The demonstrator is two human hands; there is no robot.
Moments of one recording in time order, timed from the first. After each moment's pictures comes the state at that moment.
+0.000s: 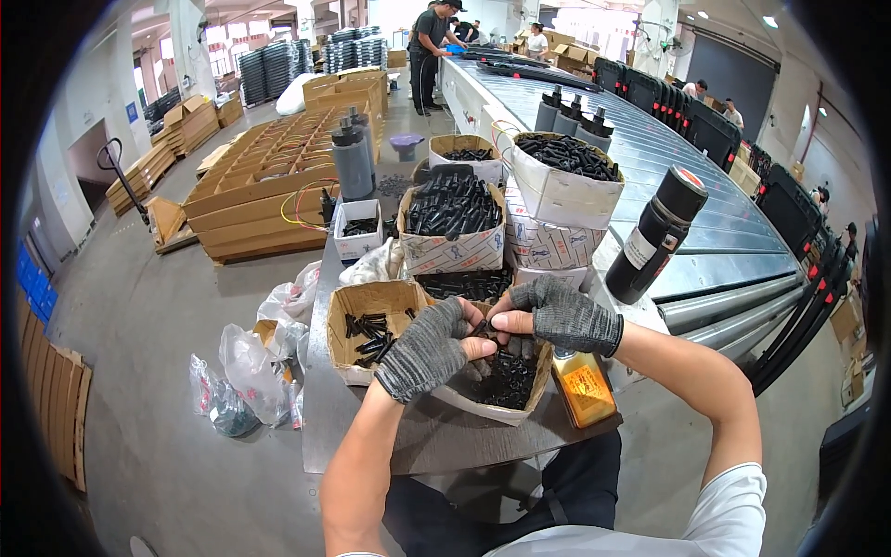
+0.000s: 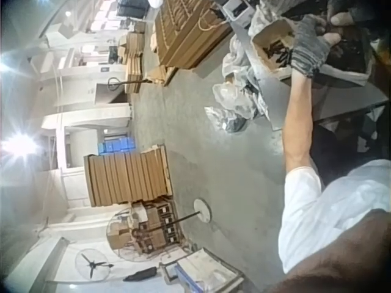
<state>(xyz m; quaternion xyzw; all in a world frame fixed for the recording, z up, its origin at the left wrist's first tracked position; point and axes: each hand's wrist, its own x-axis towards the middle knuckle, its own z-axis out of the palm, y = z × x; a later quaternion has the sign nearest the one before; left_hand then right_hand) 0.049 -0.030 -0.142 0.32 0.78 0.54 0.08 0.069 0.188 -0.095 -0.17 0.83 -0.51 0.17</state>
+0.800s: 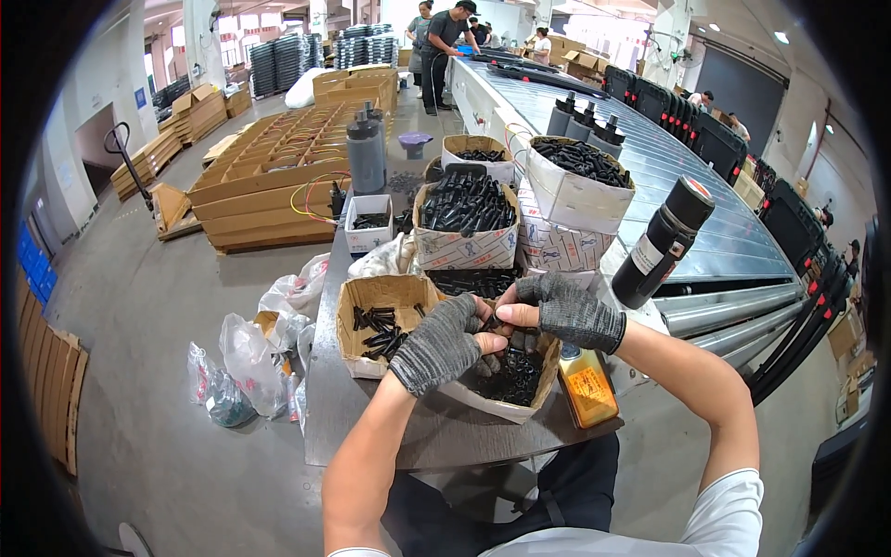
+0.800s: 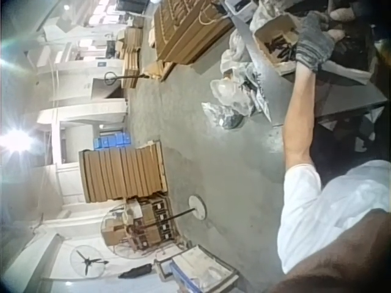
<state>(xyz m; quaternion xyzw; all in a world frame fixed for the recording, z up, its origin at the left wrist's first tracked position) 0.046 -0.031 -0.149 0.30 0.78 0.54 0.07 0.066 0.177 -0.090 -0.17 0.84 -0.50 0.15</state>
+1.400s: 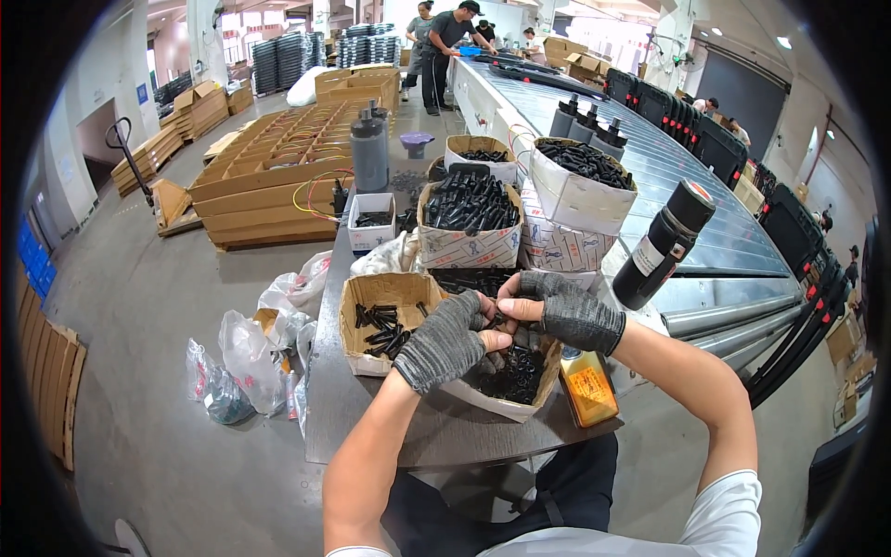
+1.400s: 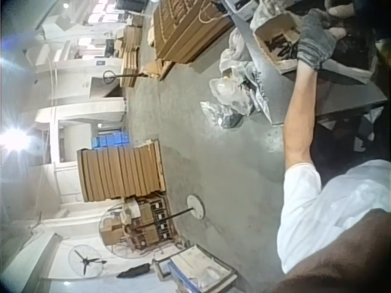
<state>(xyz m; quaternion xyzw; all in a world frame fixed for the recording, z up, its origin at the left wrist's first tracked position) 0.047 -0.028 -0.149 0.29 0.76 0.57 0.11 0.065 0.177 -0.097 -0.13 0.81 -0.55 0.16</state>
